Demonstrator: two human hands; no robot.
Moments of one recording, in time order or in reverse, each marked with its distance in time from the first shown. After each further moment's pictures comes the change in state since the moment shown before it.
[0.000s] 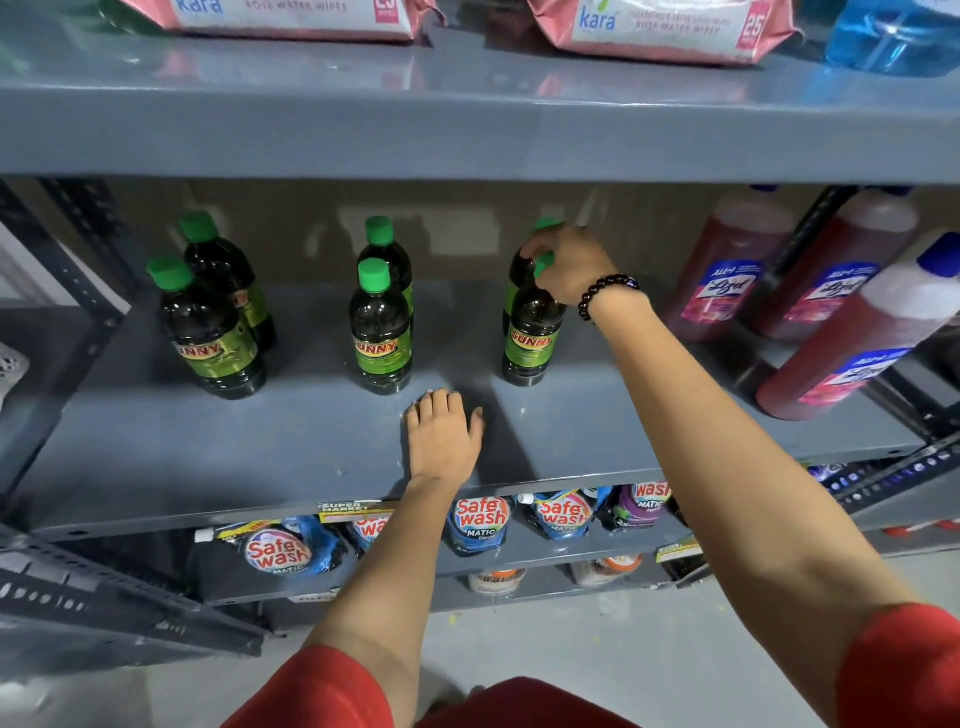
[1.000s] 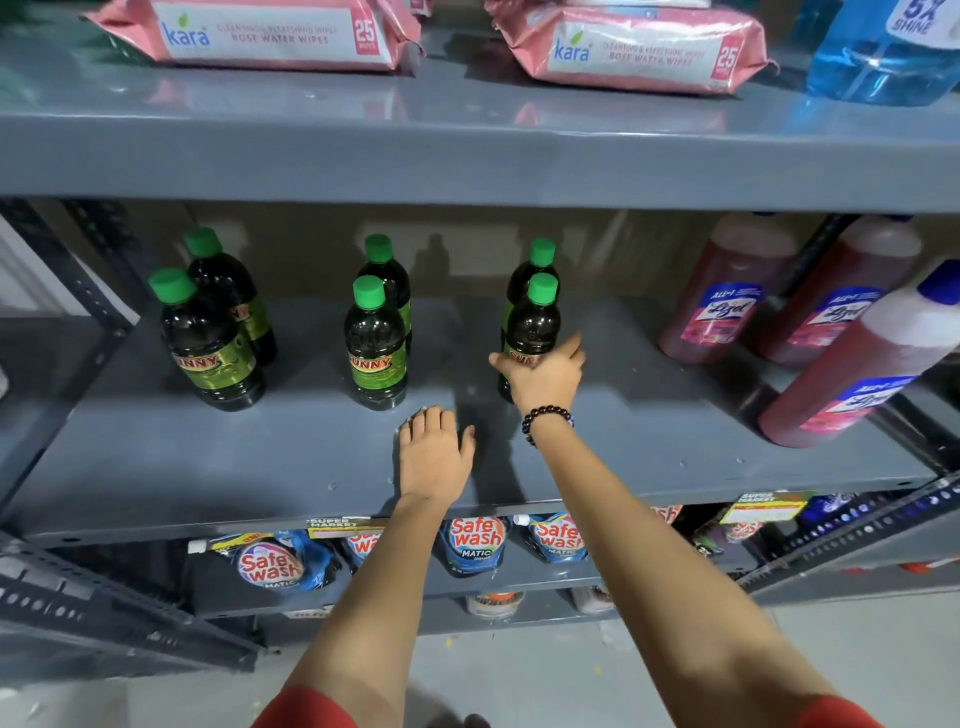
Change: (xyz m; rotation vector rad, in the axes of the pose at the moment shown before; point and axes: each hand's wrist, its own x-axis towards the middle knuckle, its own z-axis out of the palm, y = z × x) left_hand 0.000 0.000 0.002 -0.005 0.001 -0.012; right_hand -0.047 0.019 0.106 0.578 0.303 0.463
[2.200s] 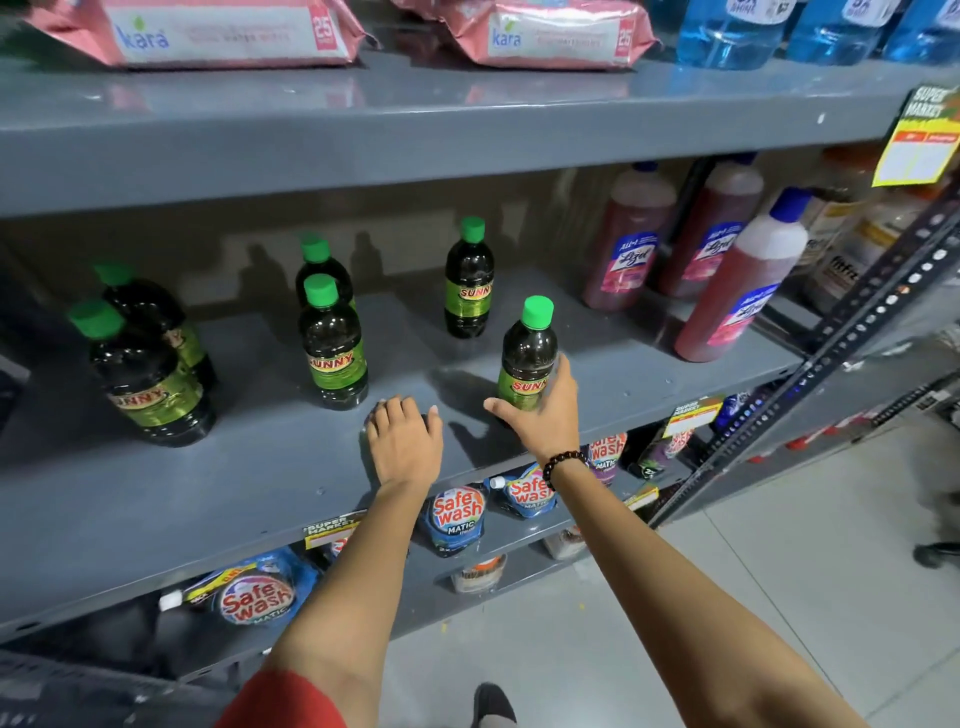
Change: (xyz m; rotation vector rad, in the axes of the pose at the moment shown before) left_hand -0.009 -0.012 -0.013 -0.186 -0.007 0.022; right_hand -0.070 0.065 -0.035 0.044 0.071 0.017
